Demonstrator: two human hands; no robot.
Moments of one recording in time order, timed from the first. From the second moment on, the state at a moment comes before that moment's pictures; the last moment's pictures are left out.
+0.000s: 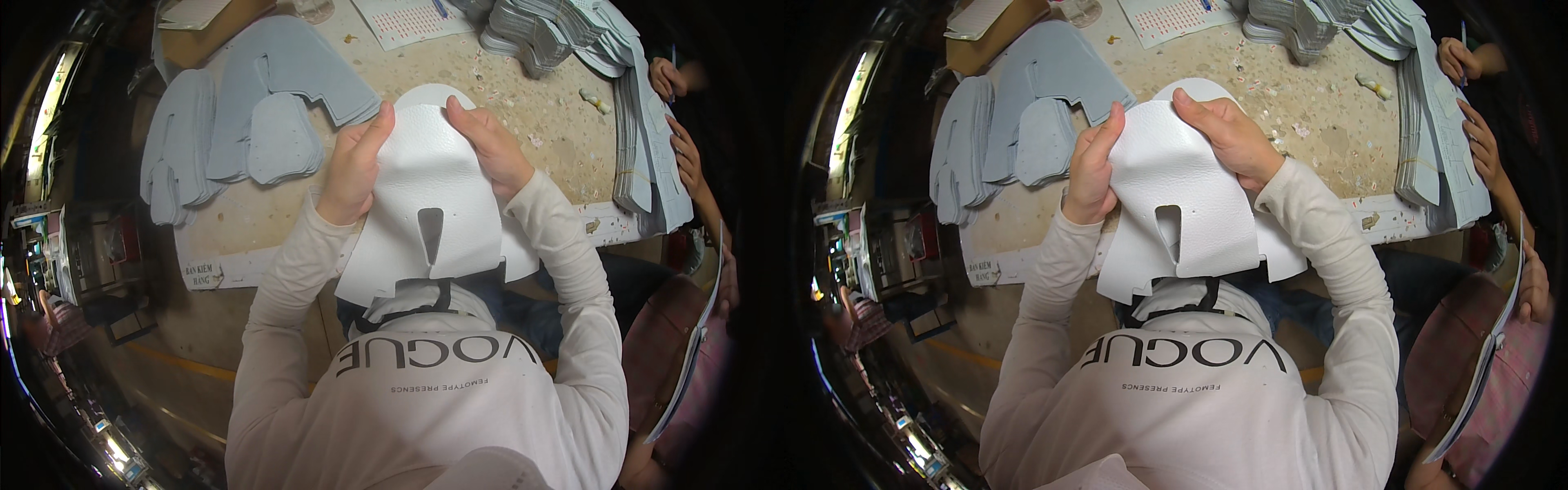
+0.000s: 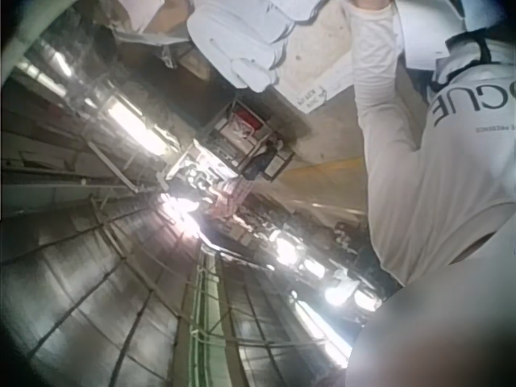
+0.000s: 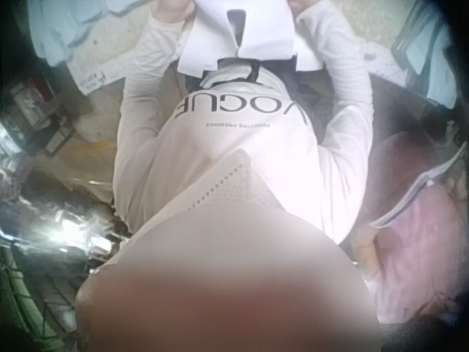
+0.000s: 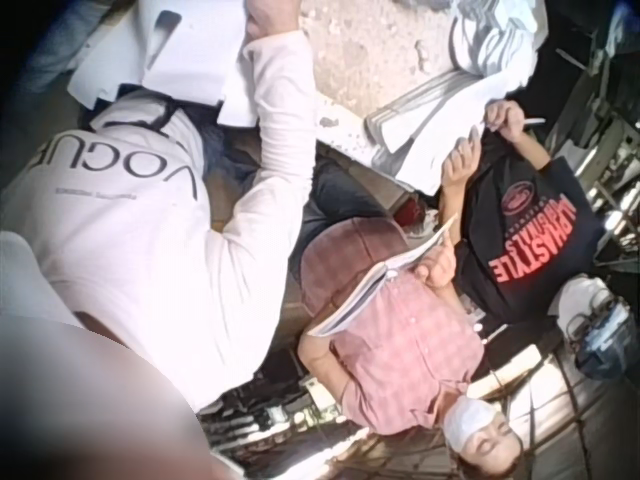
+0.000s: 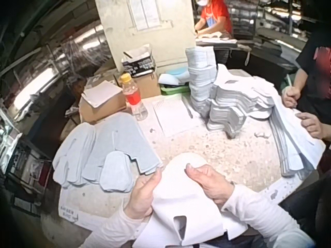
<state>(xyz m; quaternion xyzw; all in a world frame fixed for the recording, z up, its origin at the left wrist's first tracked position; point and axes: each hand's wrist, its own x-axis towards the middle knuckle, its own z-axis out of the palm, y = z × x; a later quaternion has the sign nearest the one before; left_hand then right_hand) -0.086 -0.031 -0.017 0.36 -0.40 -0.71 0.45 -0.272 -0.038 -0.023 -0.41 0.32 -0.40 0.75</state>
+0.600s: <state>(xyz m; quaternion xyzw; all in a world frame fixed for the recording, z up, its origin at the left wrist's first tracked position) -0.092 -0.065 -0.019 0.41 -0.67 -0.46 0.42 -0.273 -0.077 -0.007 -0.80 0.43 -0.27 0.33</state>
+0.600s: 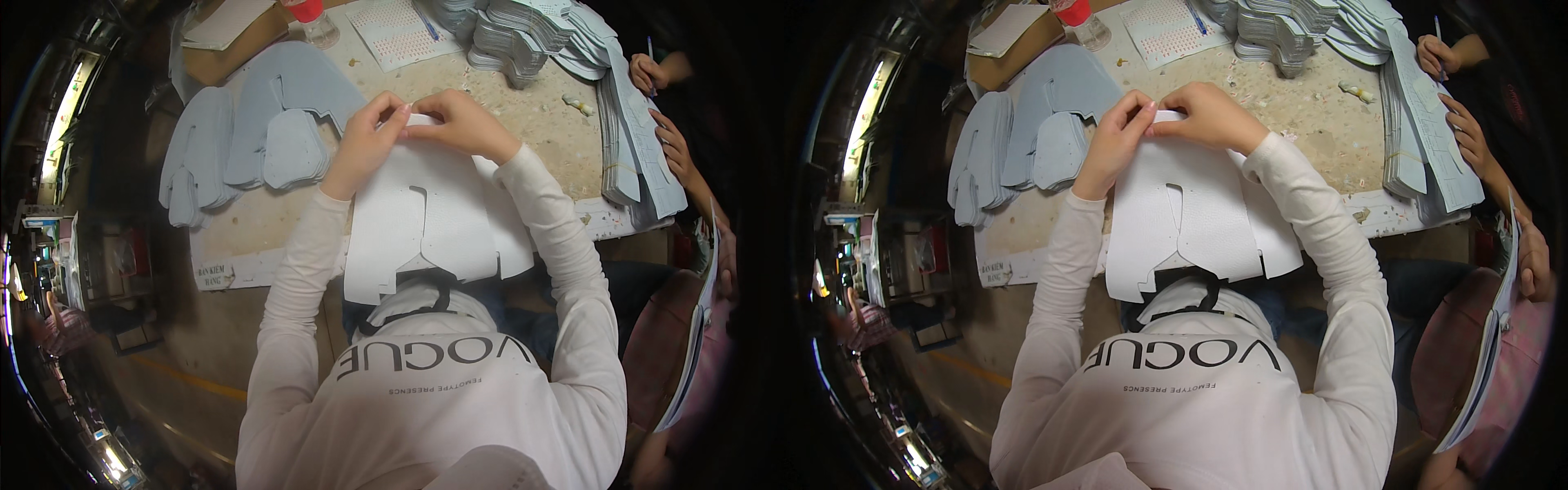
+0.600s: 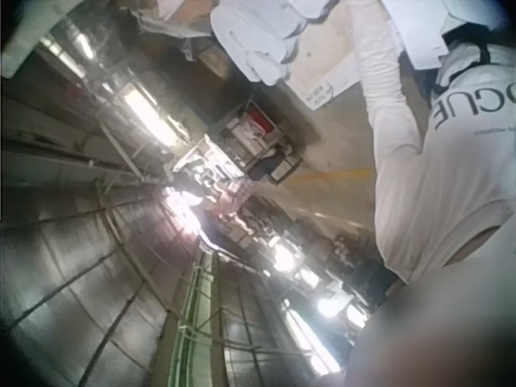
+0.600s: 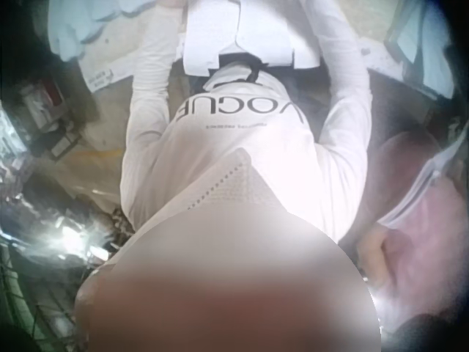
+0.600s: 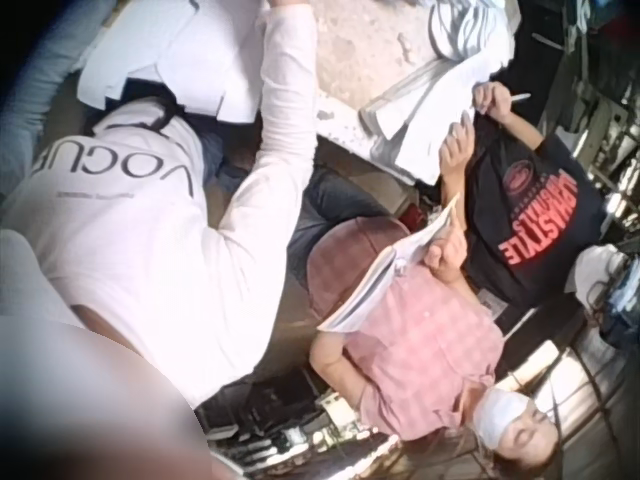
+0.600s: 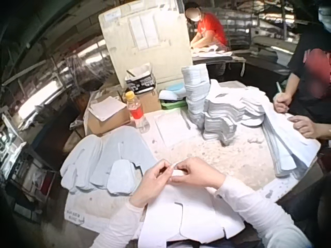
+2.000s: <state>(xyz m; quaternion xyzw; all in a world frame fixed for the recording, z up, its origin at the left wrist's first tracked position) -0.069 -0.105 -0.067 0.49 -0.60 -0.31 0.56 -0.328 0.099 -0.010 -0.55 0.37 -0.23 0.71</state>
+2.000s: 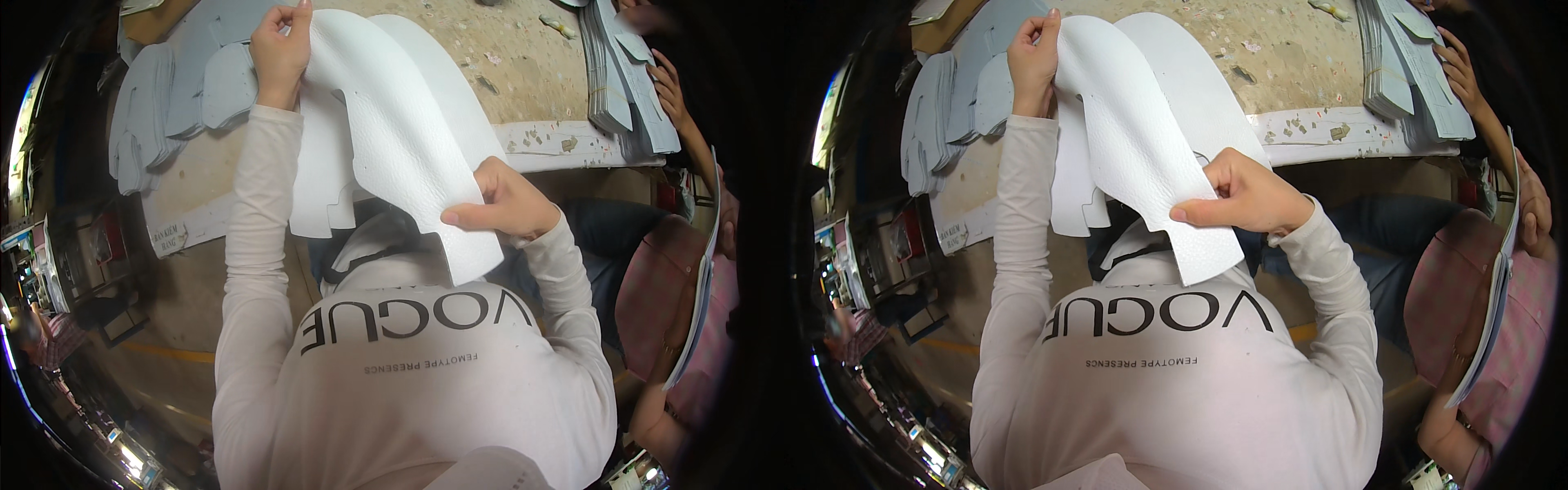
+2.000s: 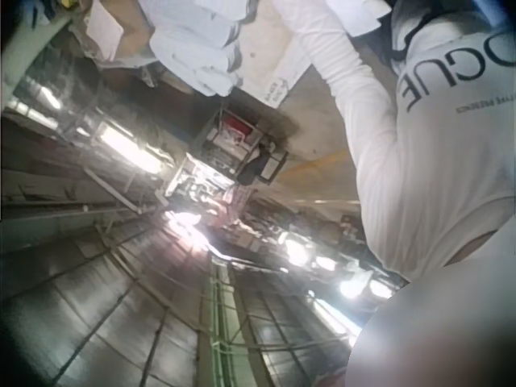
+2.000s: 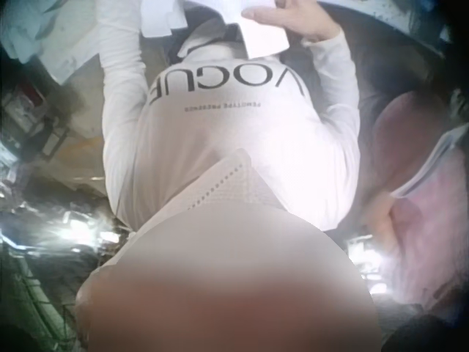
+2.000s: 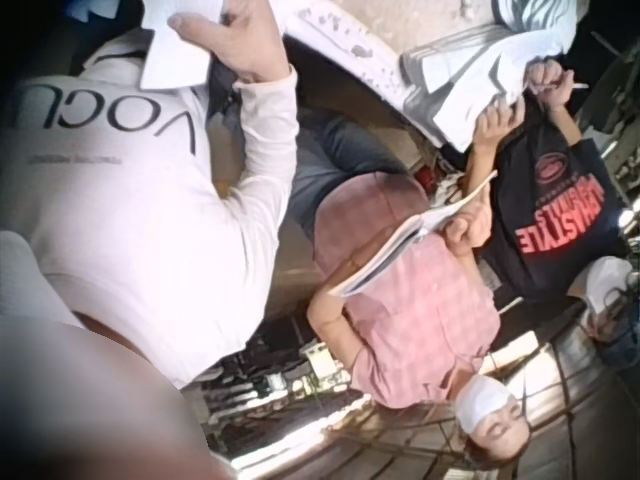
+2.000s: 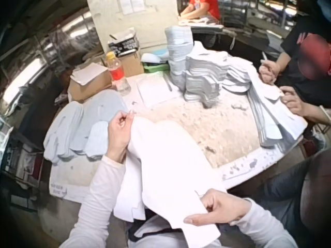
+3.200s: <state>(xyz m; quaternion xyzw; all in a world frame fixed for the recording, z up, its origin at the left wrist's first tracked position) -0.133 -0.099 -0.043 0.39 -0.62 -0.61 0.30 -0.315 -0.084 -0.045 -0.69 0.48 -0.39 0.37</state>
